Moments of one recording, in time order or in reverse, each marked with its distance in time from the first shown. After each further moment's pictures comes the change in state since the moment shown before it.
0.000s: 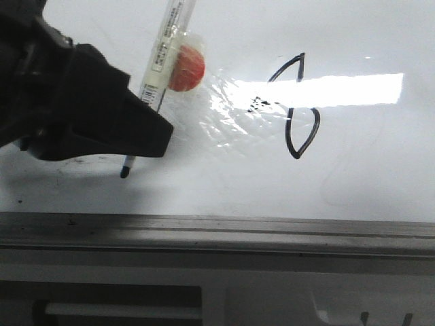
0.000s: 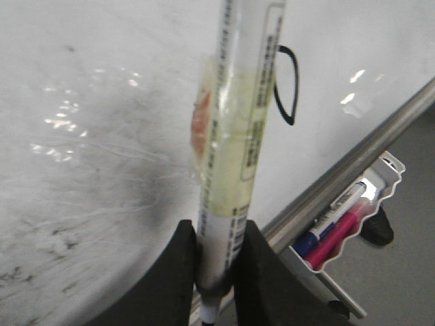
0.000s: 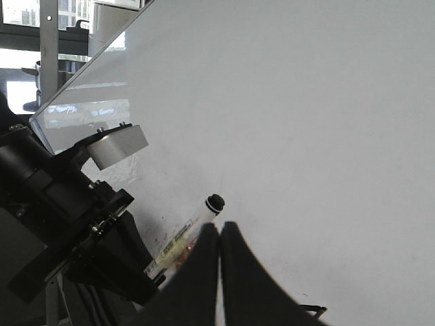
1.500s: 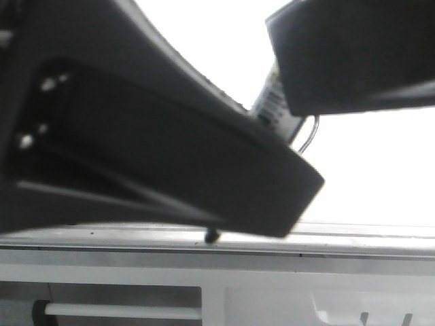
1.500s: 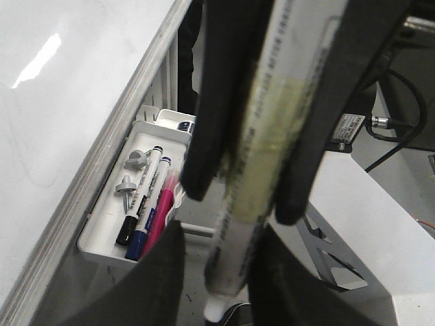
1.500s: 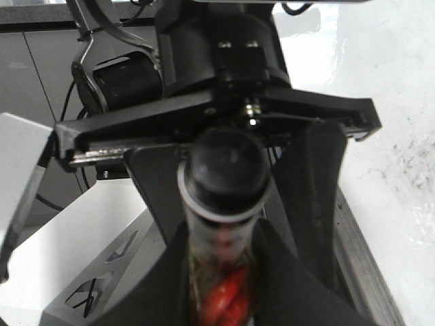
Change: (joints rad) left arm -0.004 0.000 -0.077 0.356 0.542 0.006; right arm -0.003 0.307 0.010 -0.061 0.456 -0.011
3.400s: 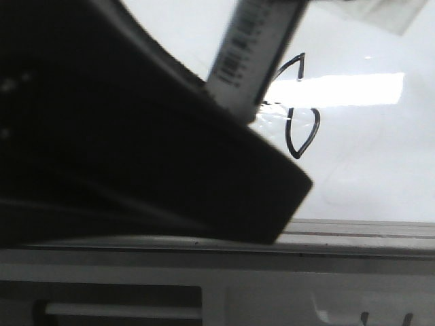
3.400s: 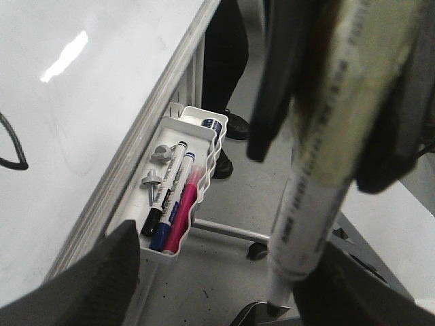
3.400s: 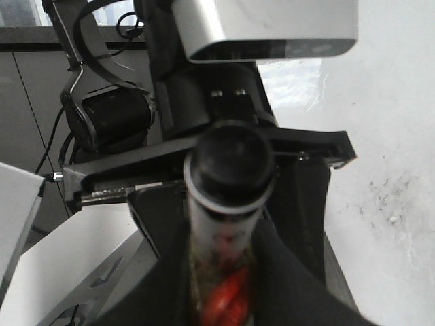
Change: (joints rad) left arm 0.004 -0.021 0.006 0.053 -0.034 -0.051; right arm 0.009 0.000 -0.054 0.027 0.020 -0.023
